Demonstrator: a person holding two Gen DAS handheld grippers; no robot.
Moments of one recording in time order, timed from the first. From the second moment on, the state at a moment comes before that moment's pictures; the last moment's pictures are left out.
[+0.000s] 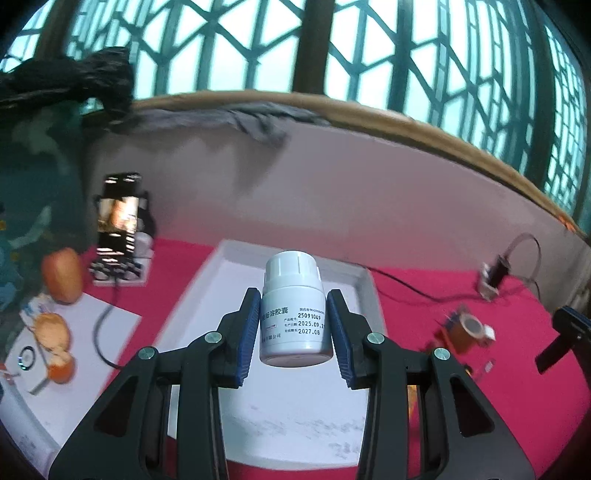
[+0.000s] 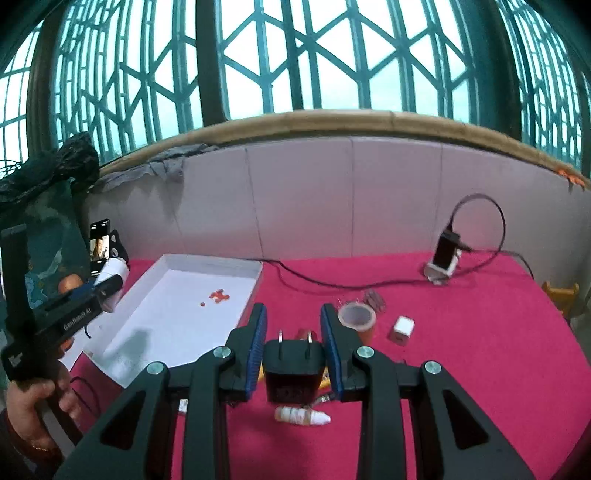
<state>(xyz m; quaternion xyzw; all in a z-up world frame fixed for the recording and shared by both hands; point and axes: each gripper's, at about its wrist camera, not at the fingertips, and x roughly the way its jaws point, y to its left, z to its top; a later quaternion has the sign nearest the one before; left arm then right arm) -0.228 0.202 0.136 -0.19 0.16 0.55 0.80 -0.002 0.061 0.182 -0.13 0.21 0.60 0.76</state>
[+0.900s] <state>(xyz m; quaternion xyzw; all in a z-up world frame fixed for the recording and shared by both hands) -0.284 0.244 0.105 -0.24 0.17 0.58 0.76 -0.051 0.134 0.176 -0.14 0.23 0.65 0.71</state>
